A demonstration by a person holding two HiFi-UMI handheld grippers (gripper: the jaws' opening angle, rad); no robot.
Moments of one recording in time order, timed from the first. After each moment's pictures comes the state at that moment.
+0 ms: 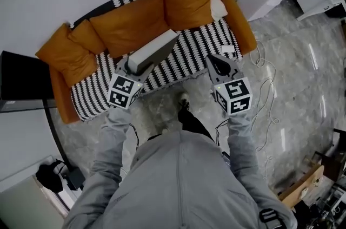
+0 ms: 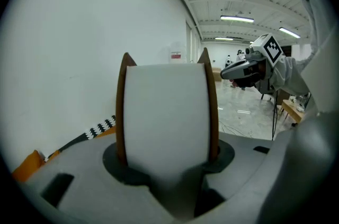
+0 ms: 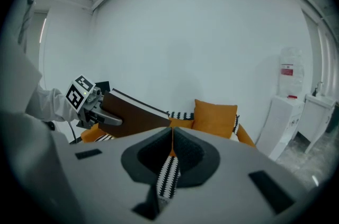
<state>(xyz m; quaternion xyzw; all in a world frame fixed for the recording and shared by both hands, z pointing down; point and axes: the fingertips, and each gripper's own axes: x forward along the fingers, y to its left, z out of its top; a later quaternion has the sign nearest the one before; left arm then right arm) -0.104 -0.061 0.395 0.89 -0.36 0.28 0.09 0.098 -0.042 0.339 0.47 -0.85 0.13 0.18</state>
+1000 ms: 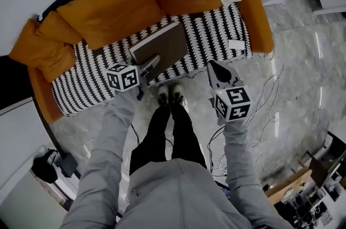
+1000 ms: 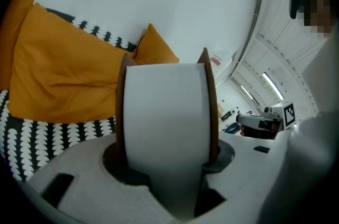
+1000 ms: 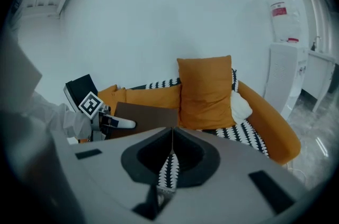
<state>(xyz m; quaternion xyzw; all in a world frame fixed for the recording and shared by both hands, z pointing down) -0.051 -0.168 0.651 0.81 -0.36 0.11 0.45 0.141 -0.134 0.558 0.47 -0.81 0.28 0.22</state>
